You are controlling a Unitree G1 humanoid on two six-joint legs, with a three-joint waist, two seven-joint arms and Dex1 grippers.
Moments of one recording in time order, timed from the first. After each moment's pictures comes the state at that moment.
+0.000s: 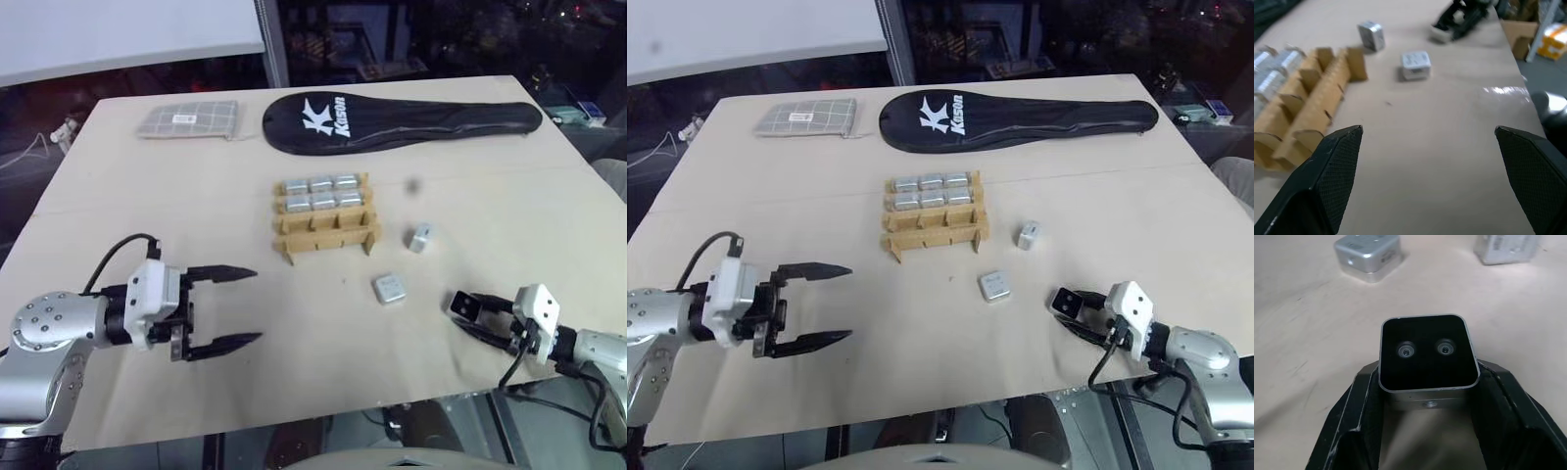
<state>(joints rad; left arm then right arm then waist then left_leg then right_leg) 0.13 0.89 0.33 -0.32 -0.59 0.14 -1.34 0.14 -0.68 -0.08 -0.10 0.30 -0.05 1.08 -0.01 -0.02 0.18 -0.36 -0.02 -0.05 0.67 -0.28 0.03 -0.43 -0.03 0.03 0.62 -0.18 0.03</state>
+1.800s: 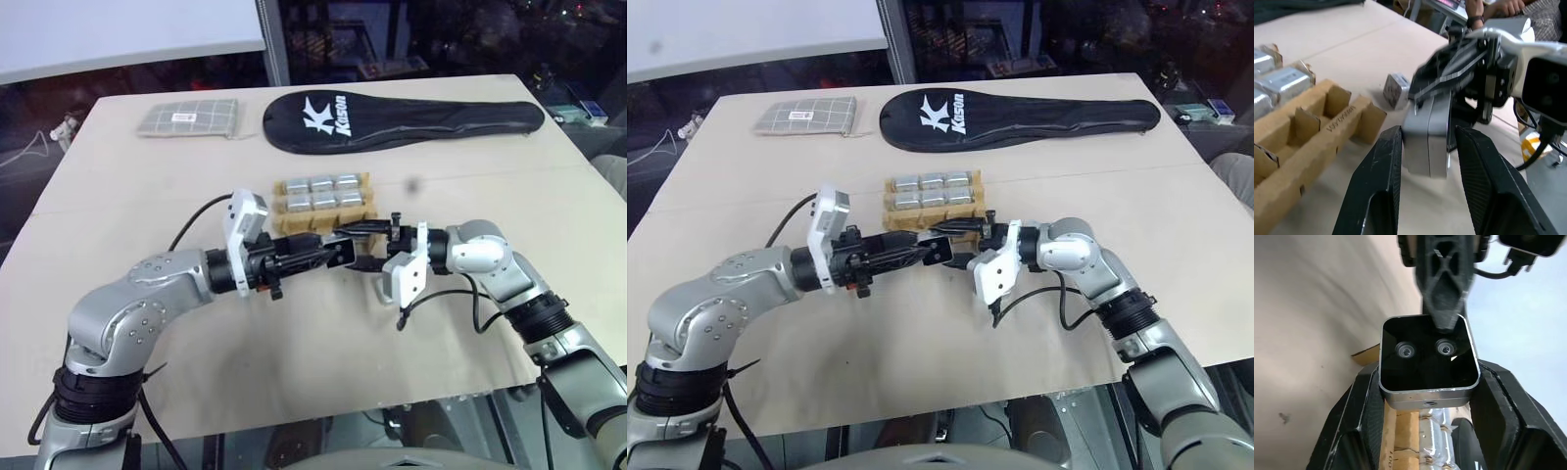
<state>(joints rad) -0.26 0.72 0.12 -0.46 -0.91 0.88 -0.76 -0.64 -0.46 0.38 0.20 -0.20 -0.79 0.82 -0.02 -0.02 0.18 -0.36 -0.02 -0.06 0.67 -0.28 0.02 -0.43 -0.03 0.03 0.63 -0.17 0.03</state>
